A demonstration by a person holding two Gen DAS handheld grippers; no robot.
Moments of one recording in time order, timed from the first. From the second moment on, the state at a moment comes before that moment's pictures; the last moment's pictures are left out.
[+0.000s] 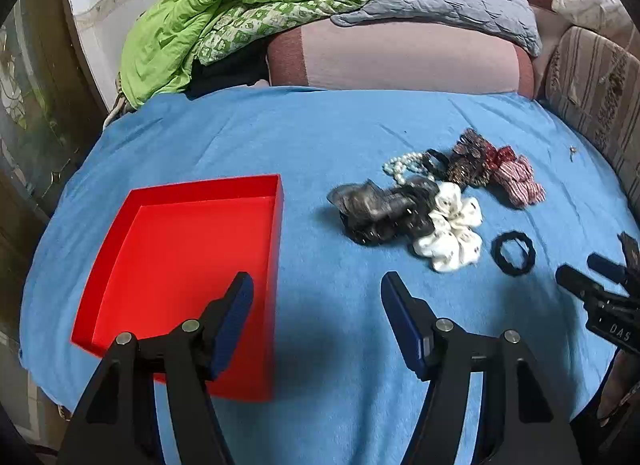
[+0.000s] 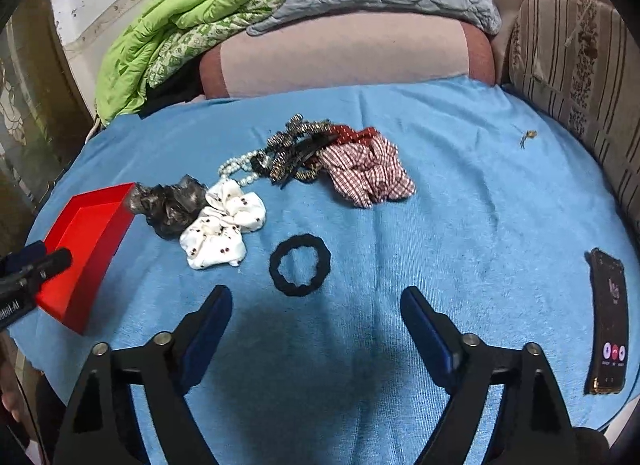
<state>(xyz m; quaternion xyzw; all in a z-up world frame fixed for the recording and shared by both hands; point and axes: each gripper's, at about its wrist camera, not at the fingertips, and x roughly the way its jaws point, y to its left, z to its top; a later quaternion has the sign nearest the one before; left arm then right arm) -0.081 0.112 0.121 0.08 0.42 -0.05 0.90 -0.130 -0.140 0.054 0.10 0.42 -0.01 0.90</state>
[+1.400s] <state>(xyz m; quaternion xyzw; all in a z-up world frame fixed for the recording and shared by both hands) -0.020 0.105 0.125 -0.05 0.46 -0.18 0.87 -0.078 -0.124 0.047 0.09 0.43 0.05 0.90</state>
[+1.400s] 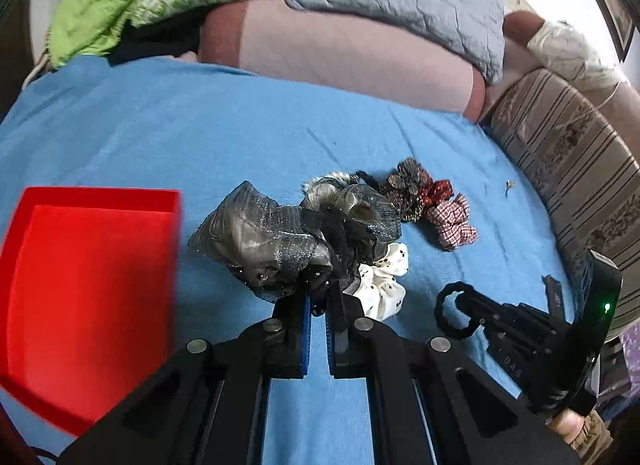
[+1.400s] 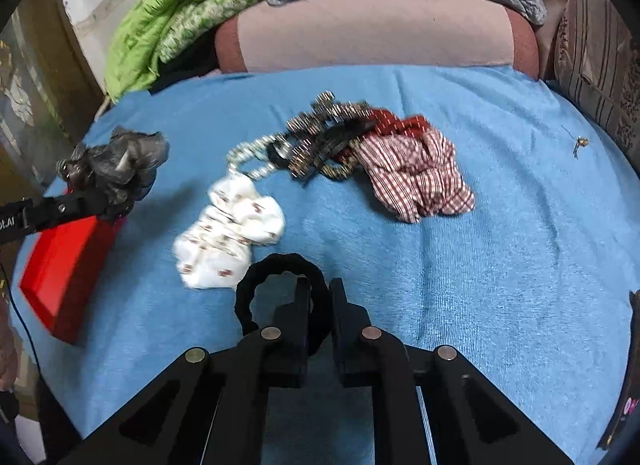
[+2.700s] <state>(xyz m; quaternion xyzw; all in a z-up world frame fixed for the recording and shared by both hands) 0.069 0.338 0.060 -0.07 0.50 0.00 0.87 0.083 0.176 0.044 0.04 0.51 0.23 0.83</state>
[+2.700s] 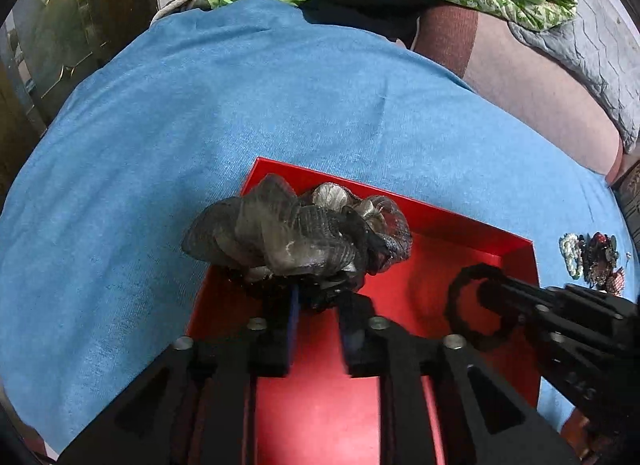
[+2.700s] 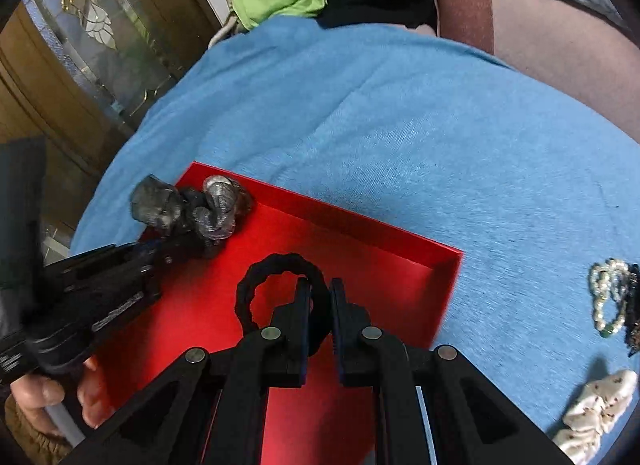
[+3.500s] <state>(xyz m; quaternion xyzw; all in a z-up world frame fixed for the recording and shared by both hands) -0.006 0.321 0.143 -0.08 0.43 0.02 0.90 0.008 0.082 0.094 0.11 0.45 0.23 0.86</state>
